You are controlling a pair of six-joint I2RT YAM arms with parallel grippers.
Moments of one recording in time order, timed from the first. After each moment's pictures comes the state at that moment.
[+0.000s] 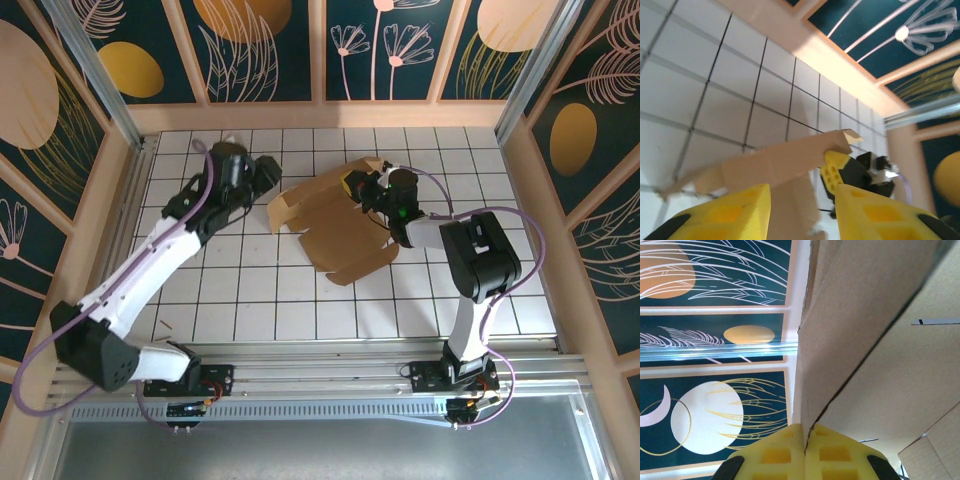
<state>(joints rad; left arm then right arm) -0.51 1.34 1.24 -0.39 -0.05 -1.01 0.37 1.88 0.94 0.79 -0.47 1.44</state>
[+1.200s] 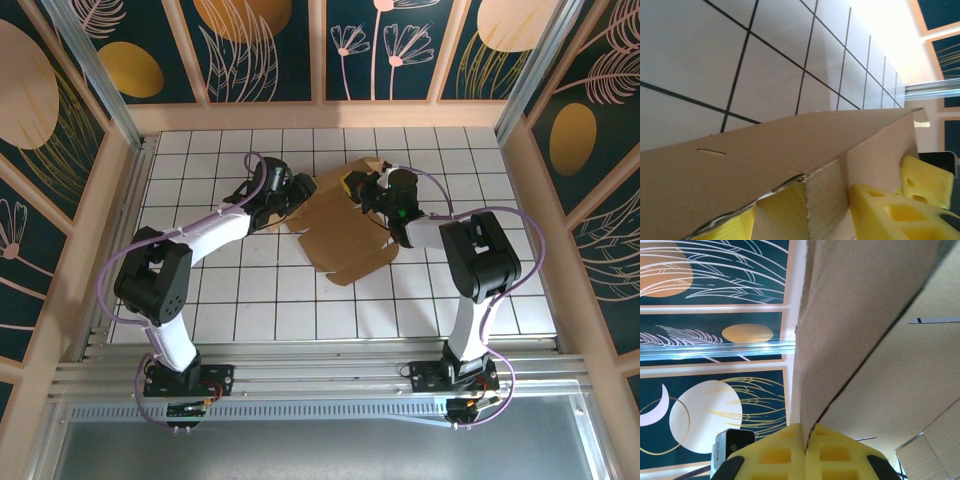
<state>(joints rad) -0.51 1.79 1.21 -0.01 0.15 -1.09 0.37 1.88 0.94 0.78 -0.47 1.44</state>
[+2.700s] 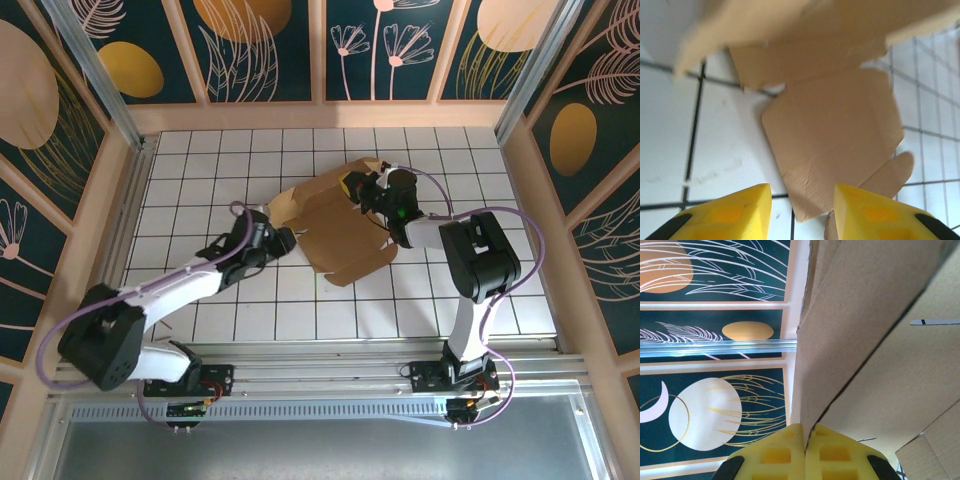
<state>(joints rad) -0.62 1.41 0.71 -0.02 0.04 -0.93 0.38 1.88 0.94 0.79 -0.47 1.43</state>
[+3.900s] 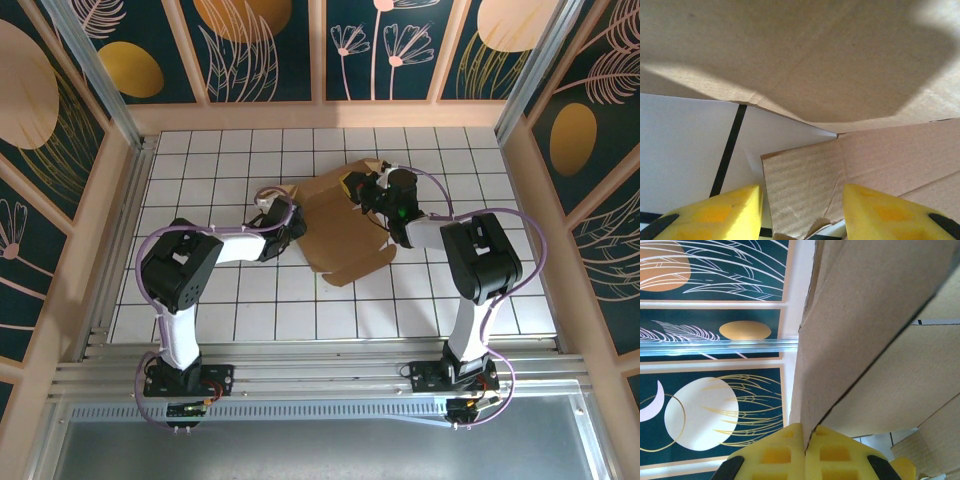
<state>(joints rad) -0.58 1.93 1.00 0.11 -0.21 -0.92 0.38 1.87 0.94 0.76 -0.47 1.41</state>
